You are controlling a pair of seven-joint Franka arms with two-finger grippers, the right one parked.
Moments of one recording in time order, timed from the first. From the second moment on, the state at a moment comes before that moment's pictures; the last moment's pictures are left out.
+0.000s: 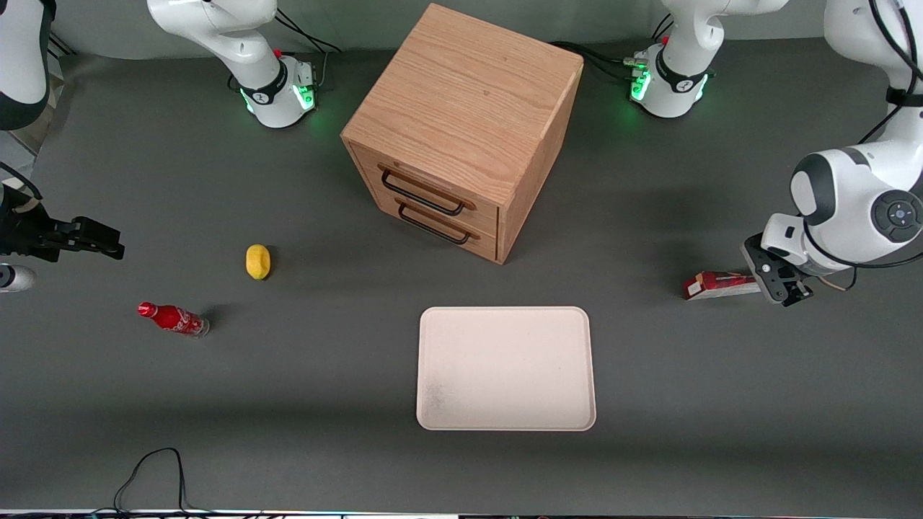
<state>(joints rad) -0.09 0.29 0.23 -2.16 -0.03 2.38 1.40</state>
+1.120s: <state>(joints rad) -0.10 0.31 0.23 -1.99 -0.07 2.15 1.40</state>
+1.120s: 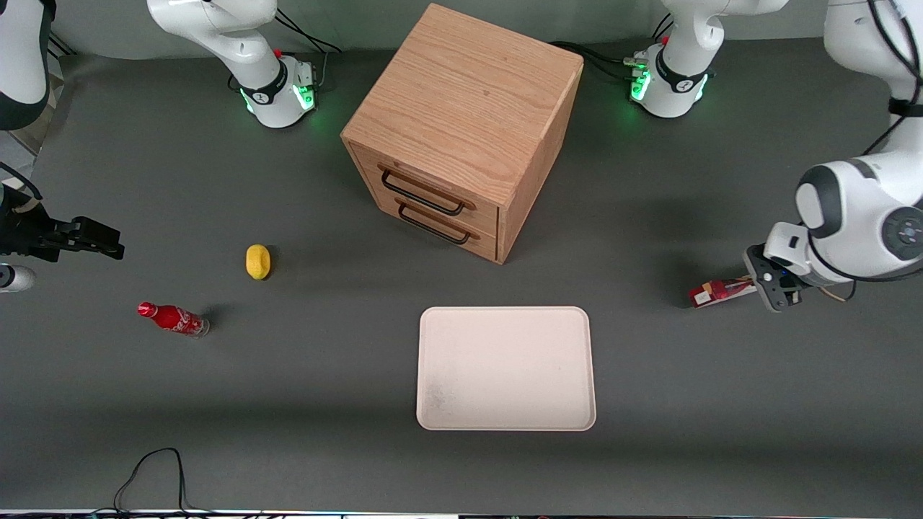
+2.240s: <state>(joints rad) -0.22 0.38 0.02 -1.28 -0.10 1.54 0.02</state>
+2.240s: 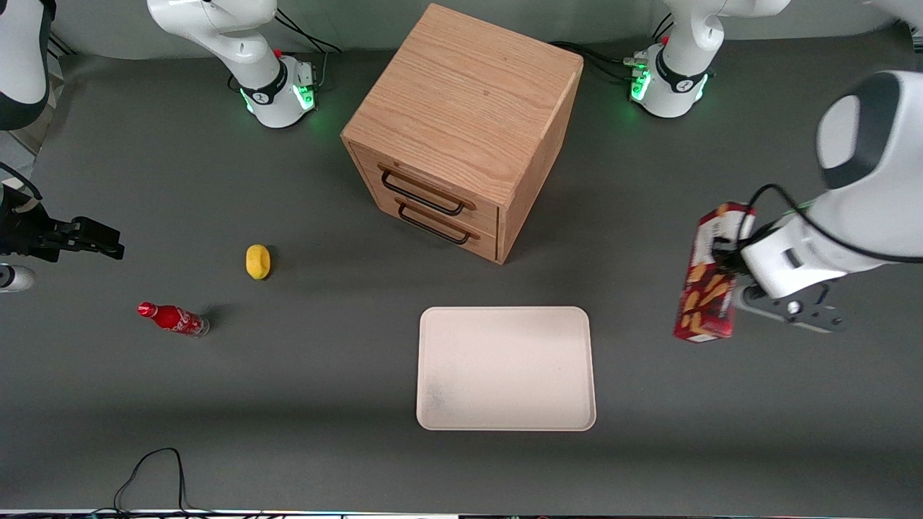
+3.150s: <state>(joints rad) -0.32 0.88 -0.06 -1.11 -0.10 2.01 -0.38</state>
